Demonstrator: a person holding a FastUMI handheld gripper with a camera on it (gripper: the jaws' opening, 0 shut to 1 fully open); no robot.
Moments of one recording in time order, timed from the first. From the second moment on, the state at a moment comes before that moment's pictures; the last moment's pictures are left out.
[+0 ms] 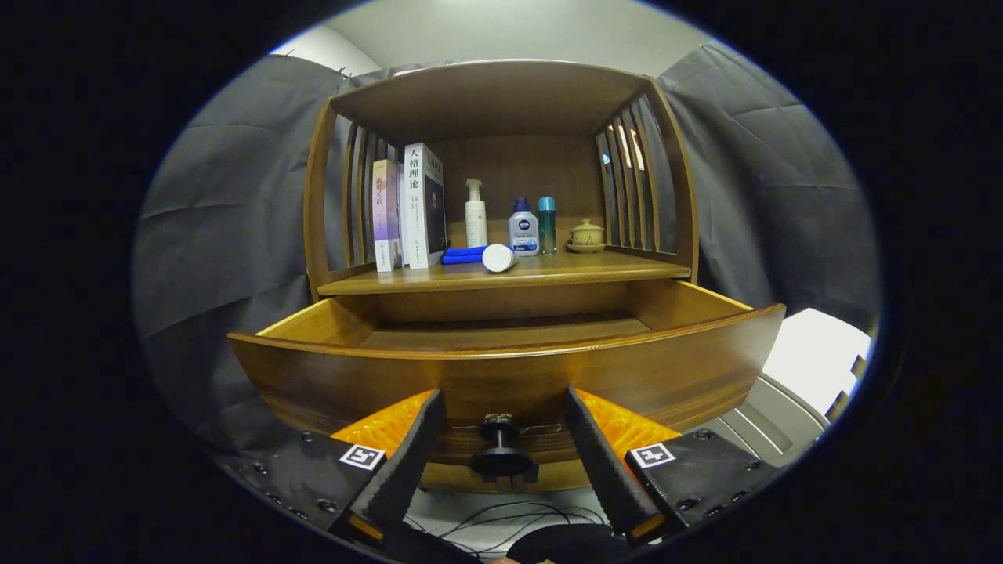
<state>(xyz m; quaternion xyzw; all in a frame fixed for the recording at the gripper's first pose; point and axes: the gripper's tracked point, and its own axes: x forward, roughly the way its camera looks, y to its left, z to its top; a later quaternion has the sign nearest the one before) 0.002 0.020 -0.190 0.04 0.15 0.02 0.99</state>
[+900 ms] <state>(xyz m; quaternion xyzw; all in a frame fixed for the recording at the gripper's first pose) 0.091 0.029 -0.189 0.04 0.13 0.00 0.99</state>
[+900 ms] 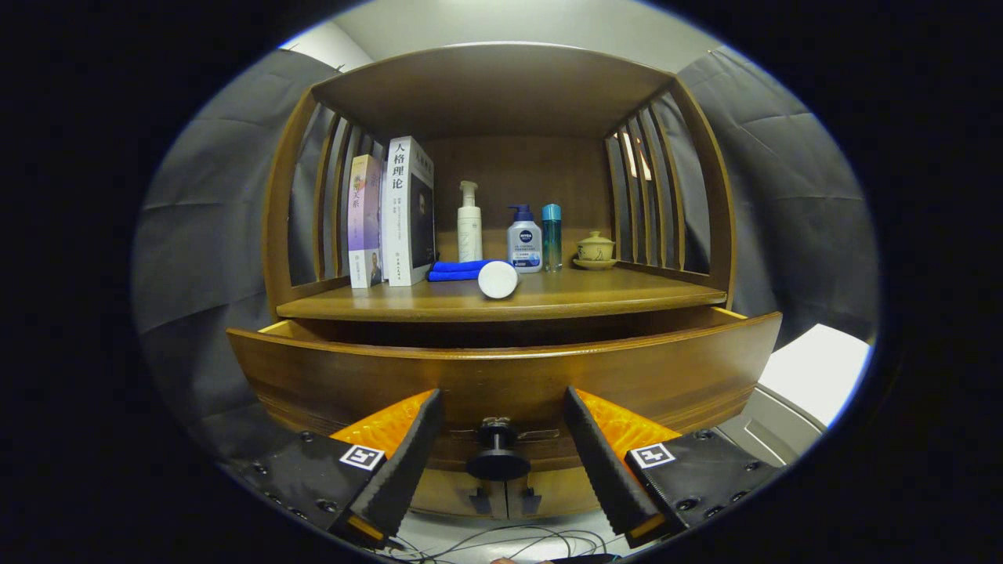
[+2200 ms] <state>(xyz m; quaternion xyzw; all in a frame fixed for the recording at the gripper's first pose) 0.100 0.026 -0.155 0.06 0.14 0.01 0.99</state>
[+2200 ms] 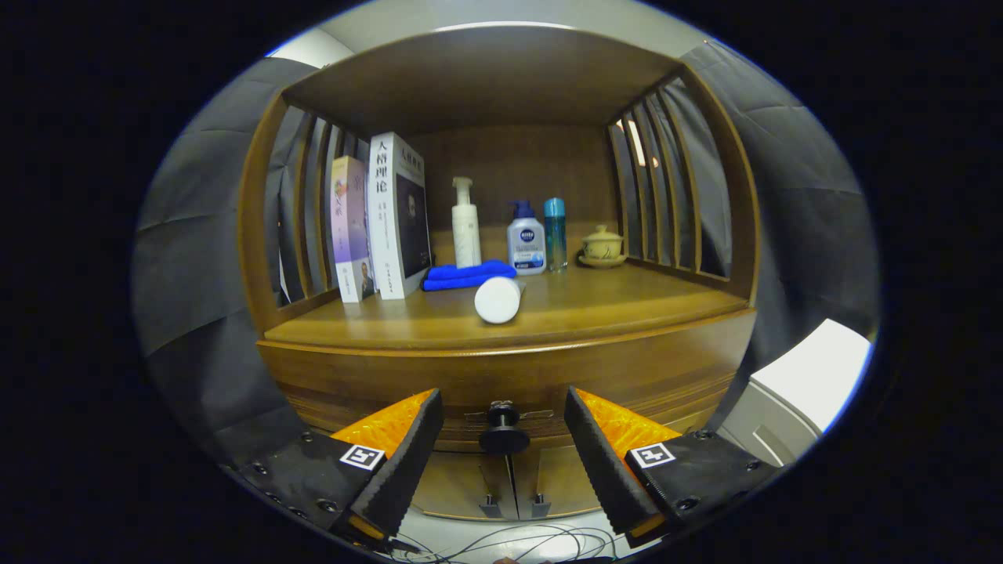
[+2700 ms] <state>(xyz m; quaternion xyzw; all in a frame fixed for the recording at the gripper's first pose) 0.012 0.009 -0.047 0.07 0.06 0.04 0.99</state>
